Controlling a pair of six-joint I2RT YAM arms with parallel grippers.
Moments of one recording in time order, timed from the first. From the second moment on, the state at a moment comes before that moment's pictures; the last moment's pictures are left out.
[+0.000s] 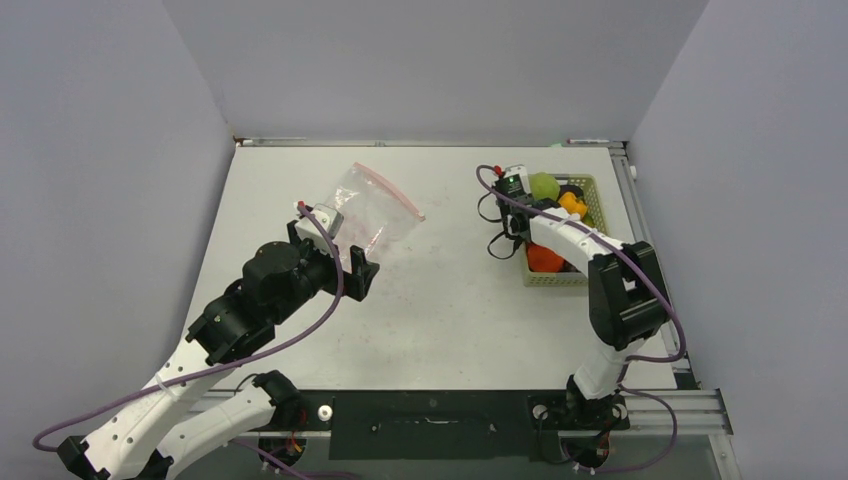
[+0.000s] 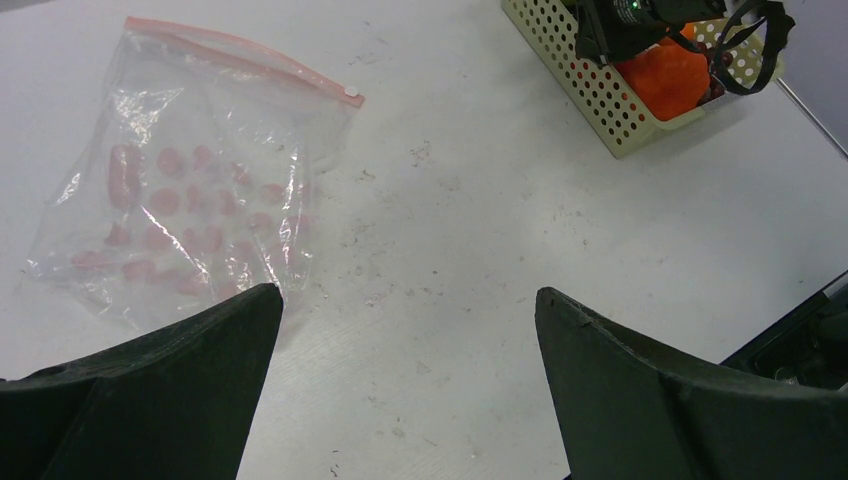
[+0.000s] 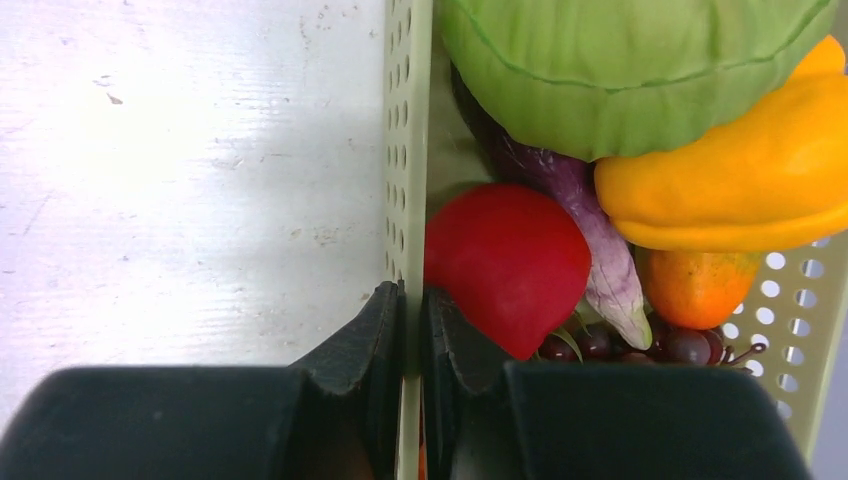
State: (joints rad) left arm -0.74 0.73 0.94 -0.53 -0.17 -0.23; right arm 0.39 1.75 1.21 -0.43 0.45 0.09
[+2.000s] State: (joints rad) left arm -0.74 0.72 0.94 -0.53 -0.17 -0.23; right arm 0.80 1.69 1.16 -0.48 0.57 0.60
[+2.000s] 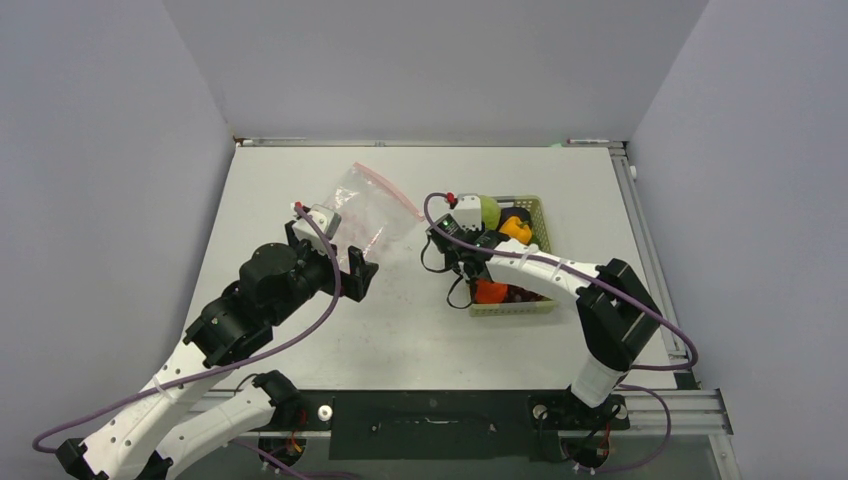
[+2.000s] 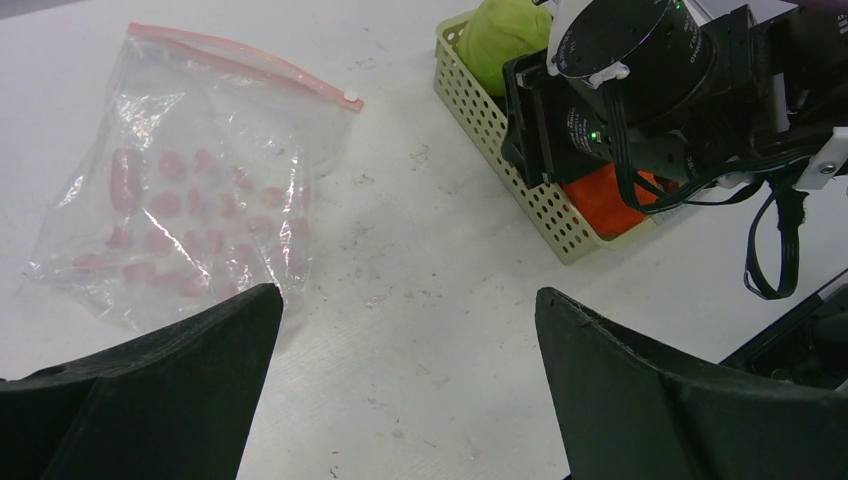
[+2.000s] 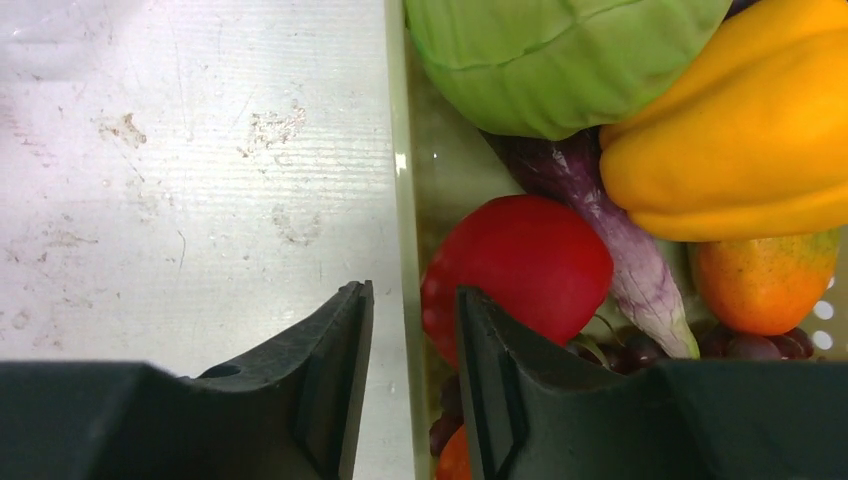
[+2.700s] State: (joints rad) left arm -0.74 0.72 0.94 -0.53 -0.18 -0.23; right arm 0.85 1.66 1.32 -0.50 0.61 0.52
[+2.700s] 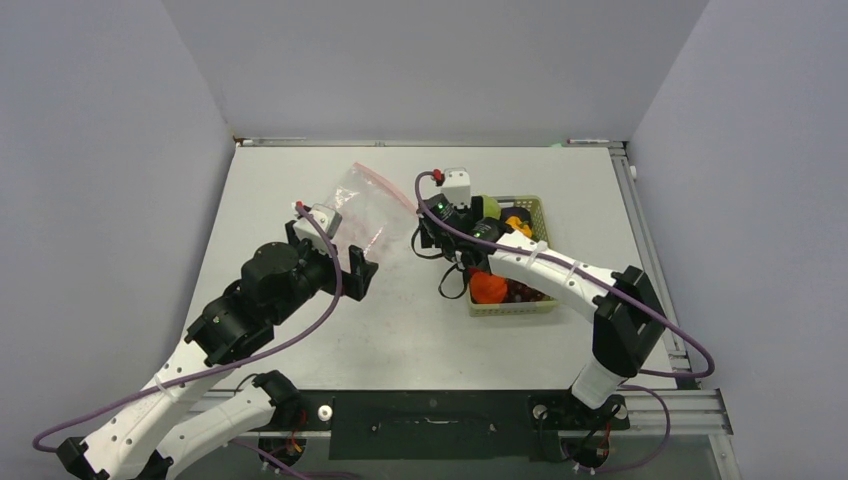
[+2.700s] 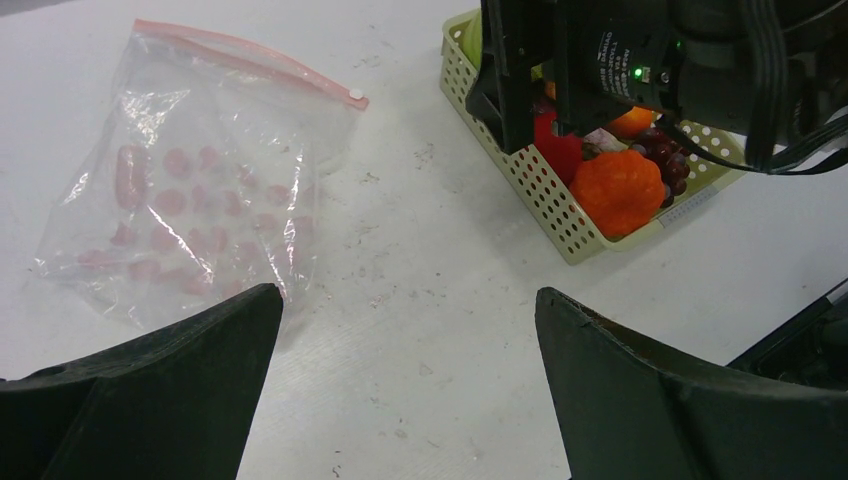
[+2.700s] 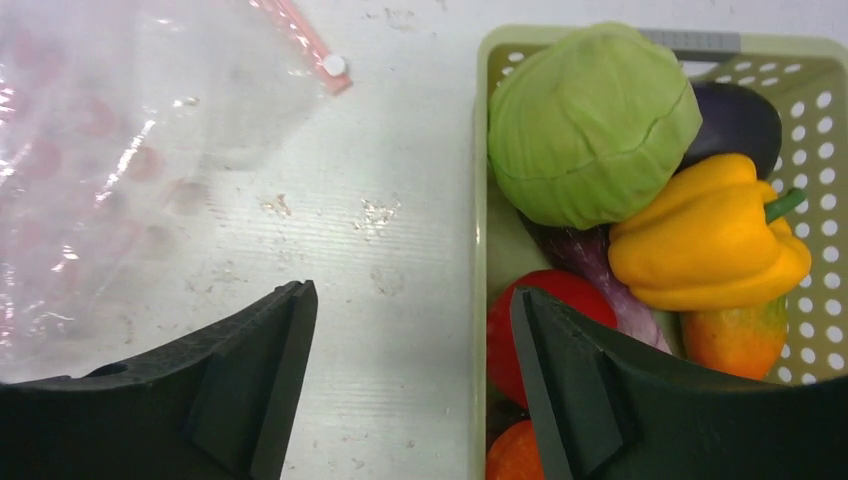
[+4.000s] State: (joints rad) left arm -0.72 0.70 0.94 -0.53 -0.24 -0.24; right arm 0.85 2.09 1.66 -0.28 0.38 0.65
